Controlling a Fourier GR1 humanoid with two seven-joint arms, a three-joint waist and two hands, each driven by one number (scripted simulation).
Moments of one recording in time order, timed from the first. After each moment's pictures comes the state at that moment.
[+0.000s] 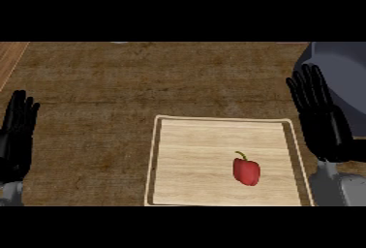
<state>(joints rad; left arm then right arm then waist) -0.01 0.55 -0.10 -1.54 0.43 0.38 -0.19 -0.18 -0.19 -0.02 -1.61 -0.40 0.04 -0.10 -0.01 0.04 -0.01</state>
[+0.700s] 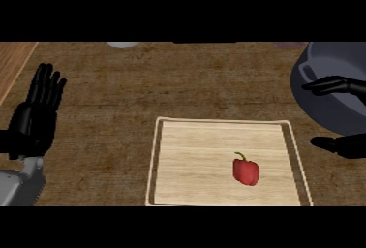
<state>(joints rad) -0.19 0.49 -0.15 -1.55 0.45 0.34 -0.10 -0.30 -0.67 -0.01 -1.60 -0.06 0.43 -0.36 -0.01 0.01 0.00</state>
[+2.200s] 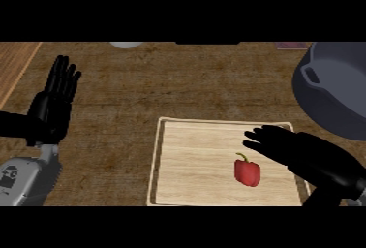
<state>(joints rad) -0.28 0.39 -0.11 -1.50 0.35 0.28 -0.04 -0.16 -0.64 0.34 -1.91 0.67 0.59 -0.13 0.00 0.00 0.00</state>
